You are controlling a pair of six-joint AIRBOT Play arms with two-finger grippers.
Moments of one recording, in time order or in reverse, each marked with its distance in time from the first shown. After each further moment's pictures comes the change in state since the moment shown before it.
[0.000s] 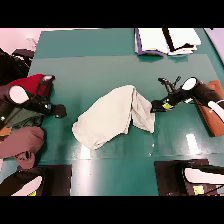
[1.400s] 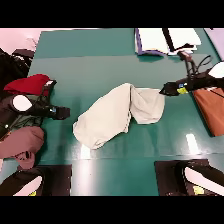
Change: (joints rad) left arm 0.001 0.039 -0.078 -0.141 0.139 0.012; right arm -0.074 0.264 0.121 0.003 0.043 0.007
